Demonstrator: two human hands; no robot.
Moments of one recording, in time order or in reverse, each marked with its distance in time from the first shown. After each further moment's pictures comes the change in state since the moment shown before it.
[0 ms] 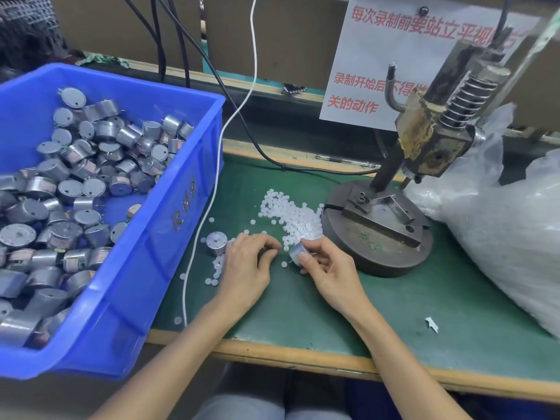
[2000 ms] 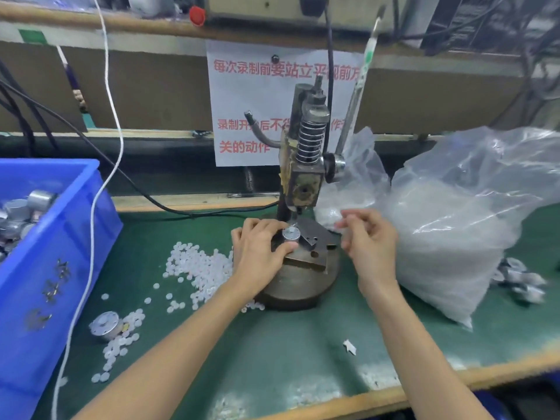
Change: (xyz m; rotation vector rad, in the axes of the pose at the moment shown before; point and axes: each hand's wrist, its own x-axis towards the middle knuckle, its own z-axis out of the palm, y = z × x) left_hand 0.103 0.099 0.115 0.128 -0.078 0.247; right_hand 0.024 -0.045 -0.163 0.153 0.717 0.117
